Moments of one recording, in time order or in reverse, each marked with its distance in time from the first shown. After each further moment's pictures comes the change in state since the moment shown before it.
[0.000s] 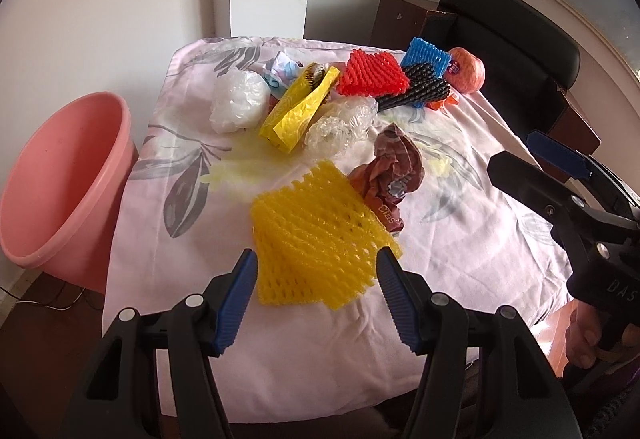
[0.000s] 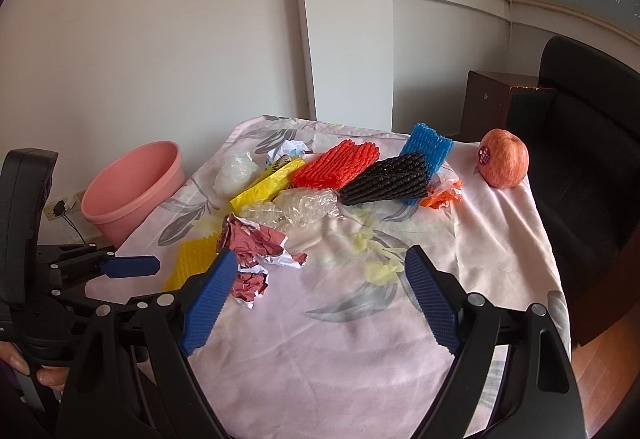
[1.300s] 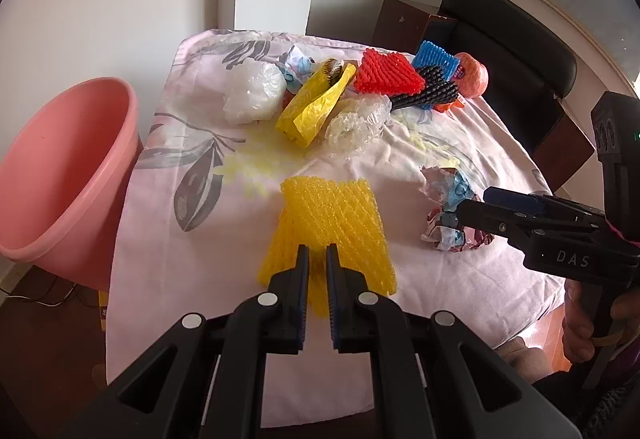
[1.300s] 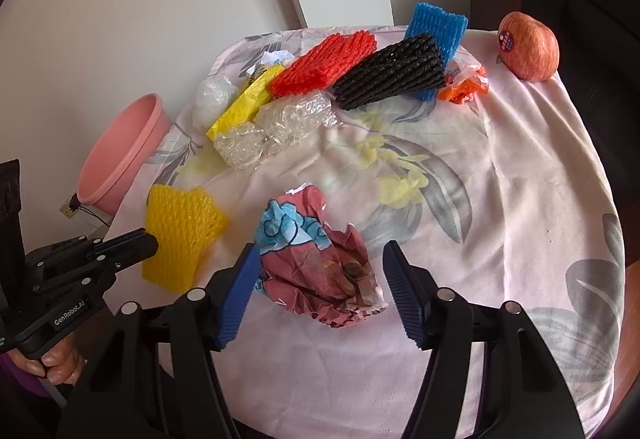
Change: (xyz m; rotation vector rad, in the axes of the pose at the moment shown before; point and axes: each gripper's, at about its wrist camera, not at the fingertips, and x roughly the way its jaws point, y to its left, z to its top) left arm 0.001 0.022 -0.006 -0.030 -0.011 -0.039; right arm 0.055 -0.023 -0.017 0.160 0.320 0.094
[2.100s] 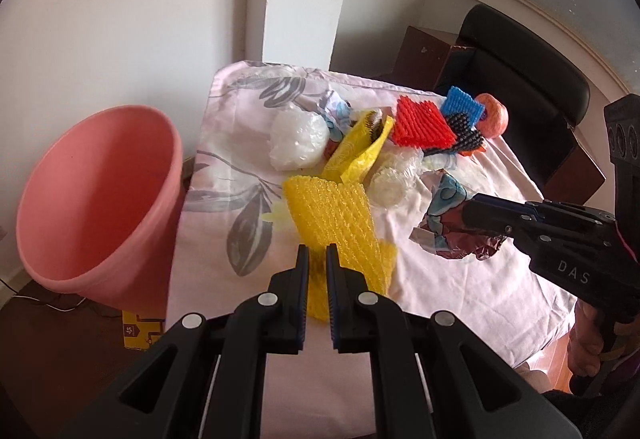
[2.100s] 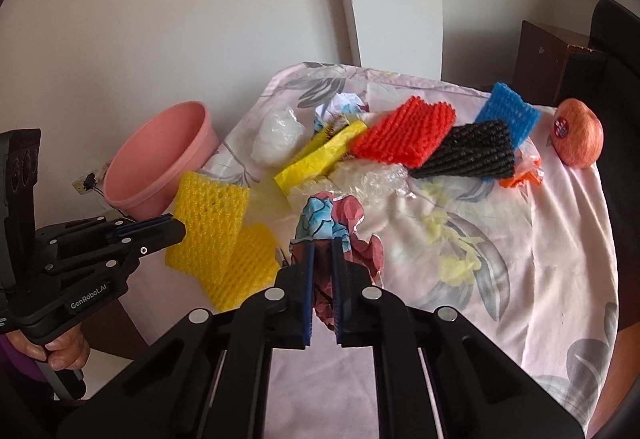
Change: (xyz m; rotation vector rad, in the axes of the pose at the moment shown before) left arm -0.023 0.030 0.027 -0.053 -0.091 0.063; right arm -0.003 0.056 0.042 -0.171 -0.072 0.045
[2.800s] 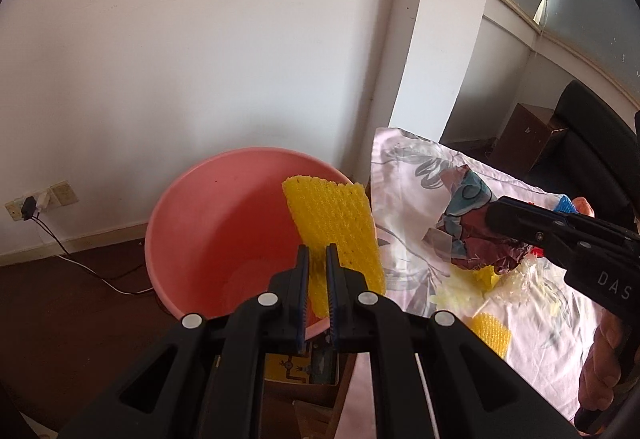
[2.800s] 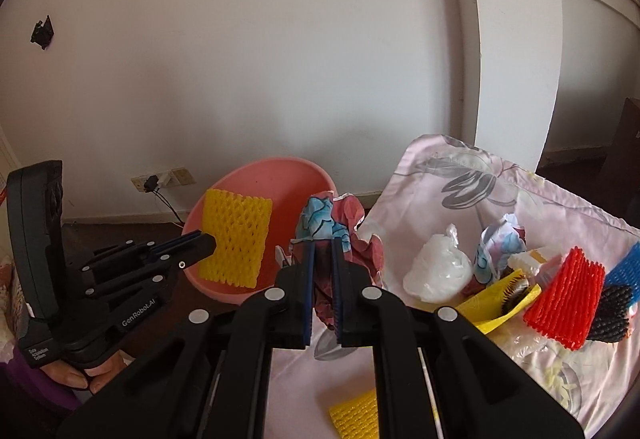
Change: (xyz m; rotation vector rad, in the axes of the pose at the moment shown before) left arm -0.041 0.116 0.038 -0.221 -0.128 0.273; right arm 0.041 0.107 0.101 -0.147 -0.027 0.254
